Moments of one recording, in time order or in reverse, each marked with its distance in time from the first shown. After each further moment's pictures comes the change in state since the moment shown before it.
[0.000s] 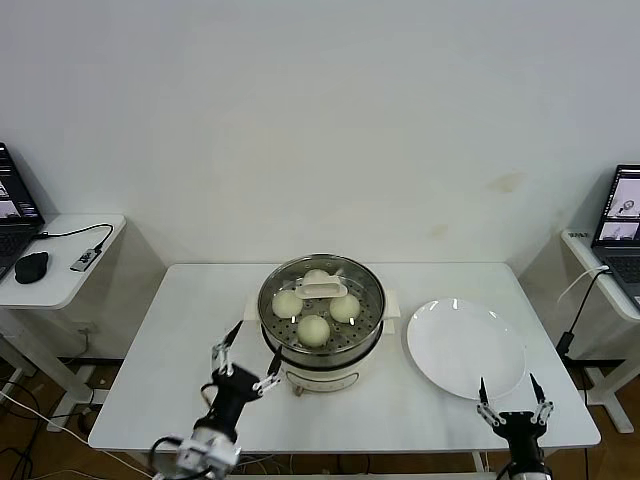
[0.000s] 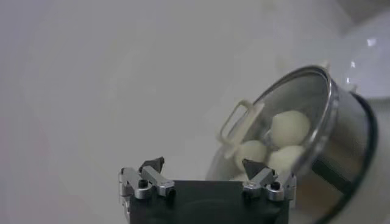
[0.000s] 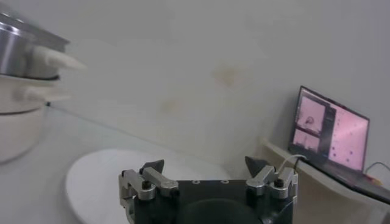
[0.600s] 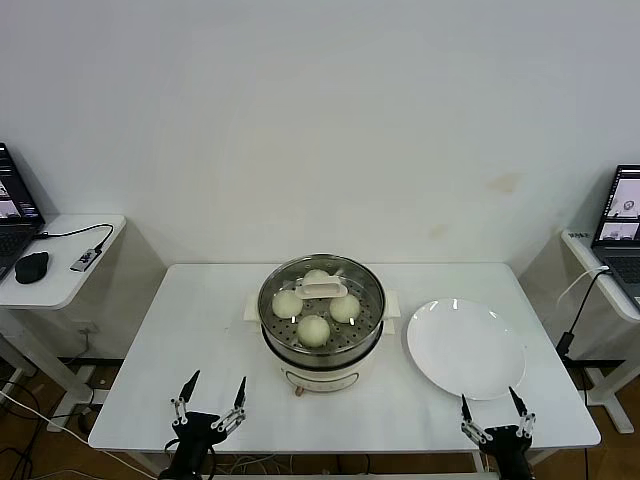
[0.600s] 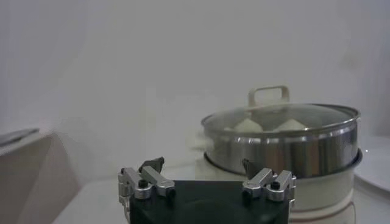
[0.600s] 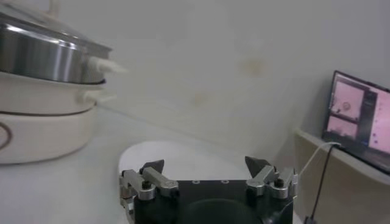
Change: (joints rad) left arm 0.216 -0.026 -0.132 0.055 -0.521 -0.235 -0.051; right arm -0.105 -0.063 -0.069 0.071 0.102 -0.051 -0.046
